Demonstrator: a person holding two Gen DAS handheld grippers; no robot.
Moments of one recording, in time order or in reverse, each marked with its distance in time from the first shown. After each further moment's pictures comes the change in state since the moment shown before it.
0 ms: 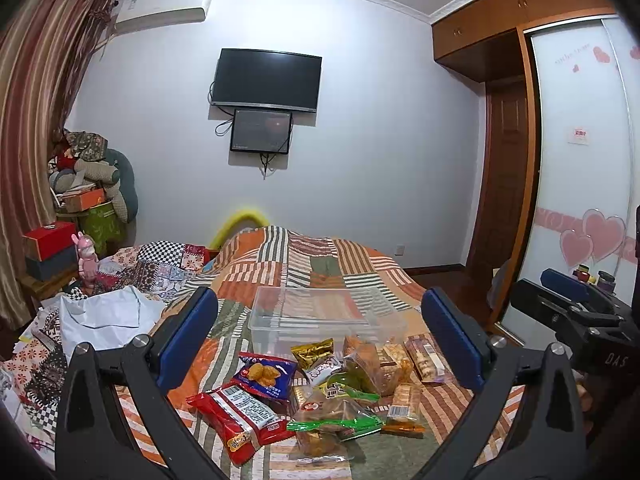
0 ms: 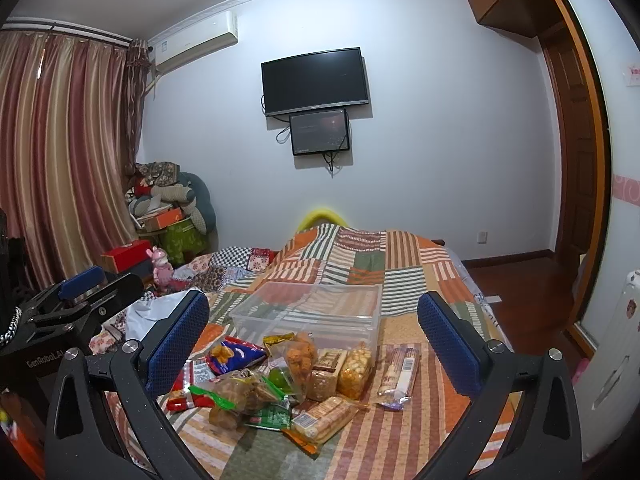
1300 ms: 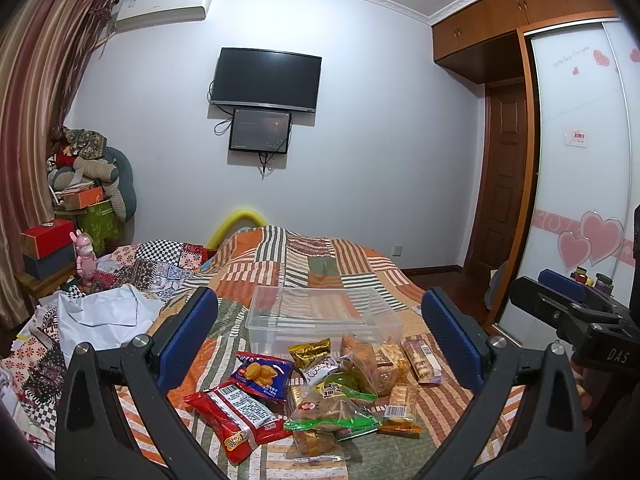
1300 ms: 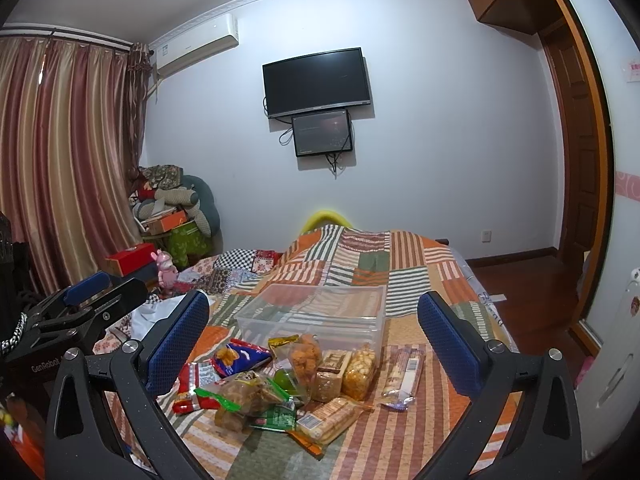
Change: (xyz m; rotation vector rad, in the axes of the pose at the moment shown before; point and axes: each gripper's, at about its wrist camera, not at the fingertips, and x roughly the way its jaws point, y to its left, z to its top) left arm -0.002 0.002 0.002 -0.007 0.002 -0.006; right arm -0.003 0.000 0.001 0.013 -0.007 0.011
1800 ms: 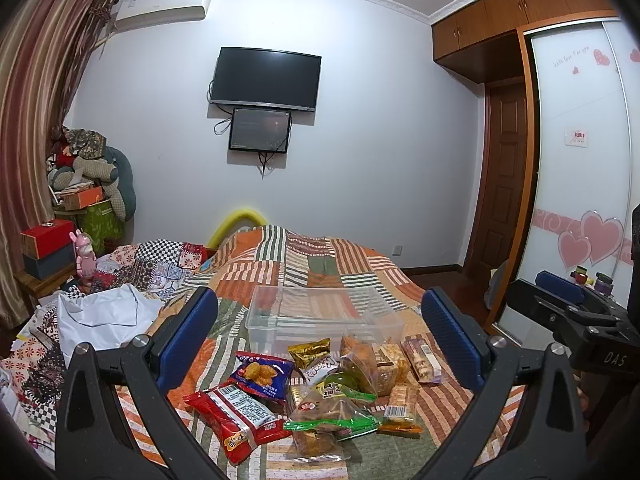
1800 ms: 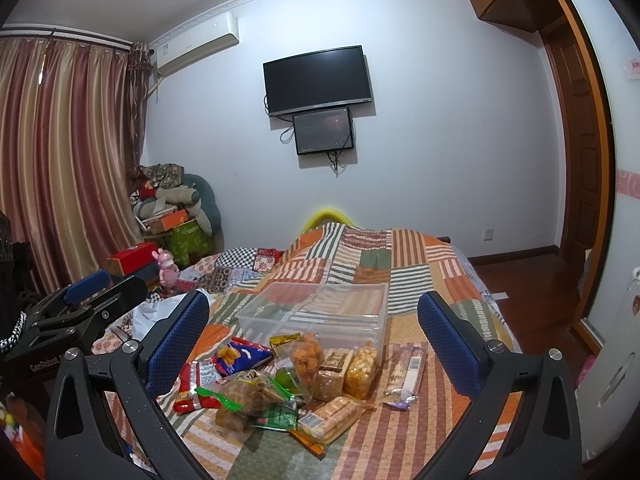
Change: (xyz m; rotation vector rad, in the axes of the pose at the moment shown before) left arm 0.003 -0.002 -0.001 0.004 0.004 0.002; right arm 0.002 0.002 -0.001 0.000 0.008 0.008
